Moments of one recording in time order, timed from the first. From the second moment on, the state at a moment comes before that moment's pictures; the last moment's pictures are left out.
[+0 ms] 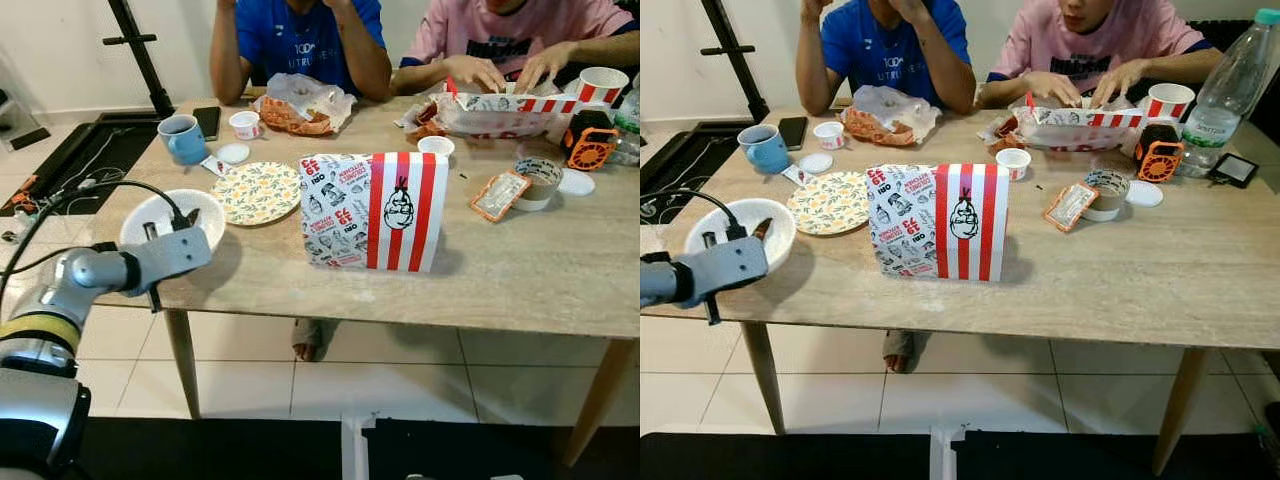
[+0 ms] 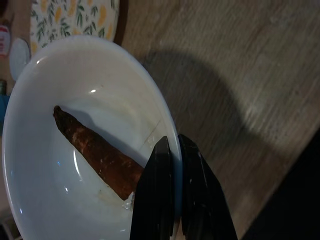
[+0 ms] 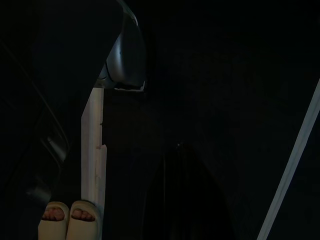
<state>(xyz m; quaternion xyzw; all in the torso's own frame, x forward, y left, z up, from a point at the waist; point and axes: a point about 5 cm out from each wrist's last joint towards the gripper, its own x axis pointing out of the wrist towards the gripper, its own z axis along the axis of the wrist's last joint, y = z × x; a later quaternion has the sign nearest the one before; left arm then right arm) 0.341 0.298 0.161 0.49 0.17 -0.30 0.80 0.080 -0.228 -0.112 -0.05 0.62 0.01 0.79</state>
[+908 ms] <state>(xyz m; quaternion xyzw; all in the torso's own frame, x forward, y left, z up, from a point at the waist) 0.350 0.289 0.149 0.51 0.18 -0.26 0.80 0.079 -0.230 -0.112 -0.05 0.62 0.00 0.79</state>
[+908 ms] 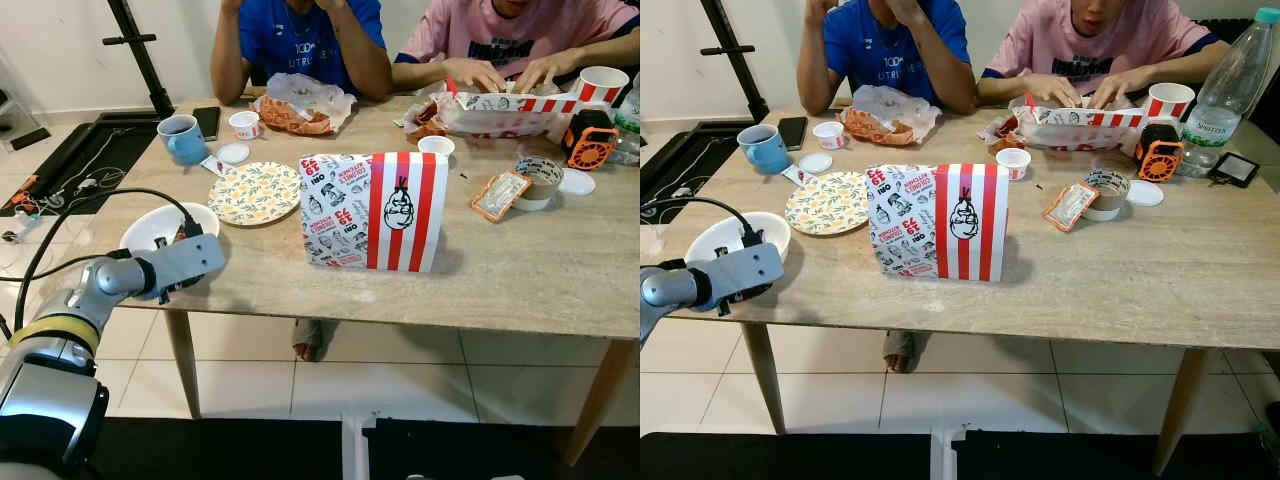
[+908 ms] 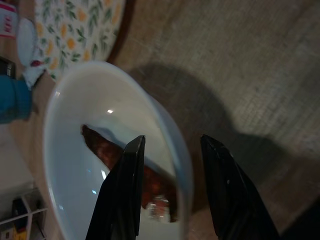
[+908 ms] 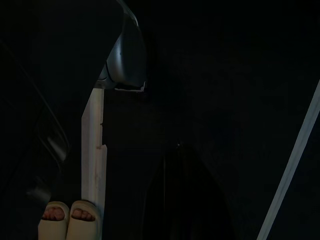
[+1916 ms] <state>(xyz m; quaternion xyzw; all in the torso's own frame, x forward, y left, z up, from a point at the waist) 0.345 0.299 0.138 0.52 0.23 -0.24 0.79 0.079 -0.230 -0.112 -0.05 0.62 0.01 0.79</state>
